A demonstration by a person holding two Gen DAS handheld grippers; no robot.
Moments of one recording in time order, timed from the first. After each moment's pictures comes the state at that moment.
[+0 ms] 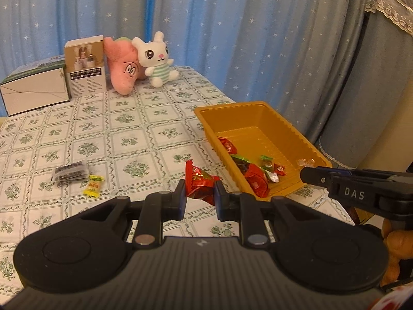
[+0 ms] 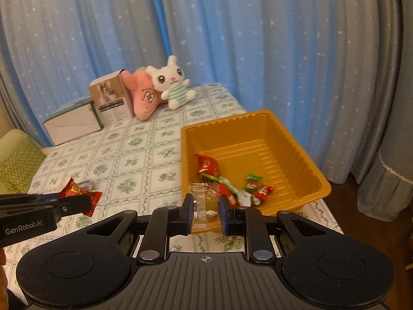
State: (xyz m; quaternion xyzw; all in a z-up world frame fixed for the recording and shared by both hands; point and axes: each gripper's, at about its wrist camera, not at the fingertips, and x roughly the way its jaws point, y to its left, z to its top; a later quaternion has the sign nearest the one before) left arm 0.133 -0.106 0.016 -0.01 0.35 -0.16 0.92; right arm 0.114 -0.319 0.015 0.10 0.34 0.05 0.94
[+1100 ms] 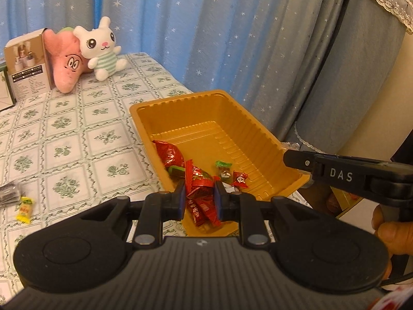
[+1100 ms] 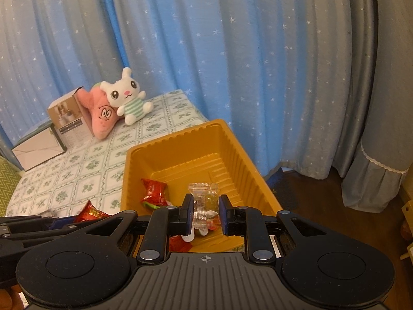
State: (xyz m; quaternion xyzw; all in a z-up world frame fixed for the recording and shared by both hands) left arm 0.198 -0.199 -0.007 0.00 0.38 -0.22 0.90; right arm 0.164 -0.392 0.003 0.13 0.34 0.00 0.93
